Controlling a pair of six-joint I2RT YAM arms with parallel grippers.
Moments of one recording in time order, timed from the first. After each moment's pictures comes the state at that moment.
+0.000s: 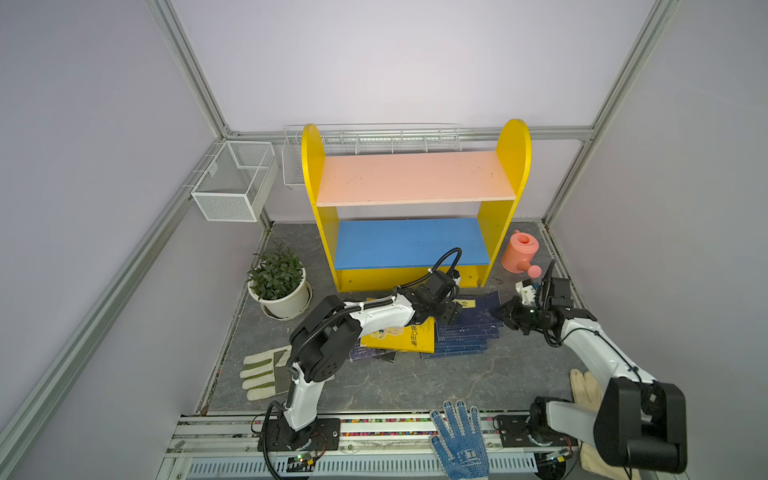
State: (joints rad) left arm -0.94 1.95 1.32 -0.14 0.02 -0.28; right arm -0.08 1.17 0.68 -0.50 -0.66 0.54
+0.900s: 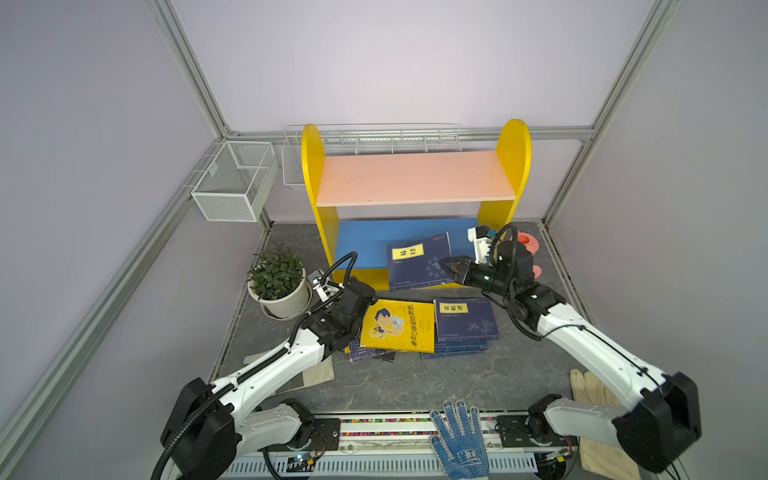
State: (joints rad) left arm -0.71 1.13 0.73 -0.36 -0.85 -1.06; right arm 0.50 1.32 1.02 -0.02 -0.38 0.73
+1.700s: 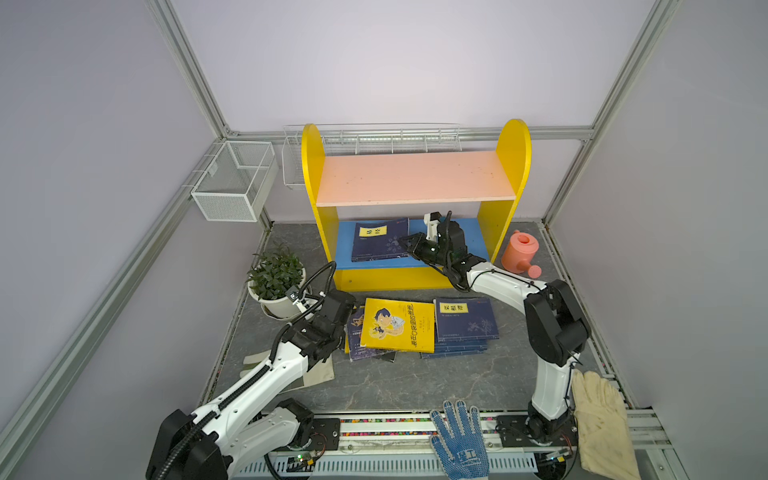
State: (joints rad) left arm -0.60 1.01 0.67 -0.50 -0.72 -1.16; right arm 0.56 1.97 1.43 0.27 -0.36 0.99
